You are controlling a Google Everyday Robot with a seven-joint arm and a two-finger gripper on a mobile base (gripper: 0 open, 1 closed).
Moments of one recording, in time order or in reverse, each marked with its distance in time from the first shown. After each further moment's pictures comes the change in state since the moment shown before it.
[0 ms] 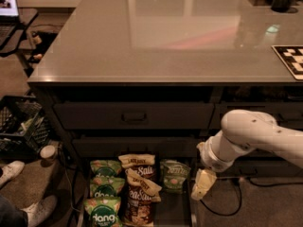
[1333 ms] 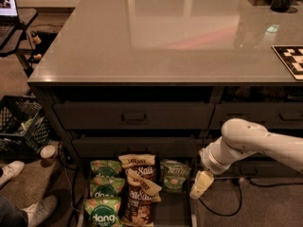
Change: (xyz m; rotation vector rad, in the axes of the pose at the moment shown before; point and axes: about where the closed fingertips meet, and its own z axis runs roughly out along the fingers) arm 0.028 -0.028 0.065 -0.061 -0.045 0.084
